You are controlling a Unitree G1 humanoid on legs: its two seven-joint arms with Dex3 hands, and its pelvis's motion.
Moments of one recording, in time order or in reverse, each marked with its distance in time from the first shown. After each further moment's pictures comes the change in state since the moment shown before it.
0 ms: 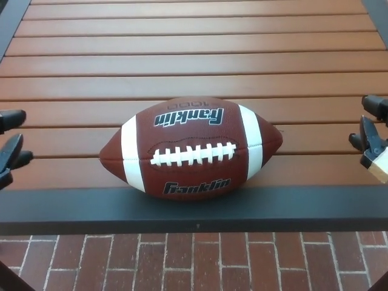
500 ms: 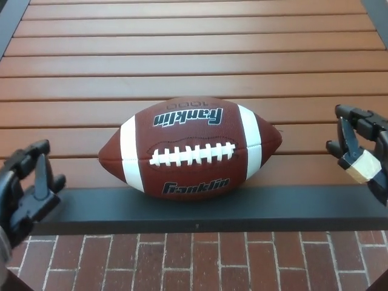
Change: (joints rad) left_arm 0.002 -0.218 -0.029 0.127 -0.017 -0.005 -0.027; right_arm -0.073 0.026 0.035 0.163 0.003 -0.006 0.082
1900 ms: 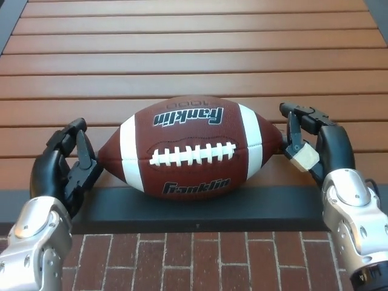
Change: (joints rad) left_arm -0.192 -0.227 0.001 0.231 0.080 -0.197 0.119; right_arm -0.184 0.186 0.052 0.491 -0.125 -0.397 -0.090
